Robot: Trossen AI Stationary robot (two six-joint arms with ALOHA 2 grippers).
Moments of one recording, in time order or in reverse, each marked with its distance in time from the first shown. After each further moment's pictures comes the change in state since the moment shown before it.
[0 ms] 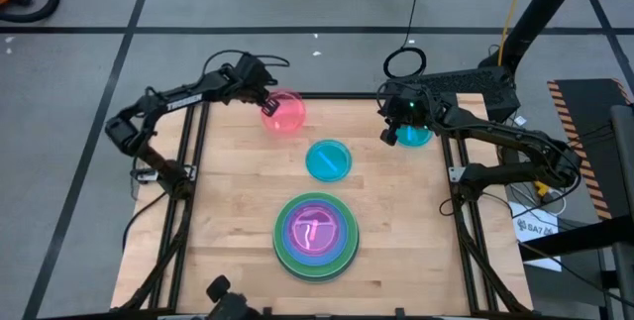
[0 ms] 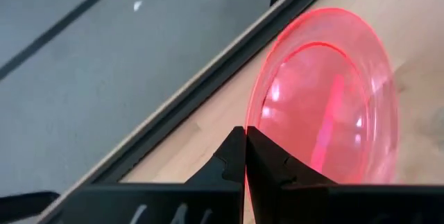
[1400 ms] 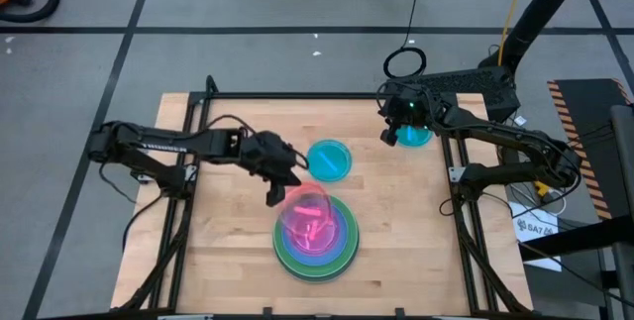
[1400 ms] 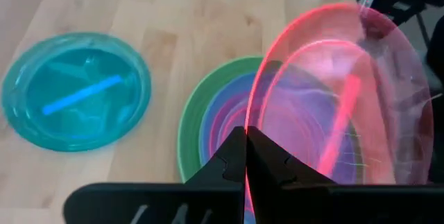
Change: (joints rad) left arm -0.802 -0.198 0.000 -0.012 0.215 -0.288; right arm 0.000 0.000 0.000 -0.007 -0.001 0.019
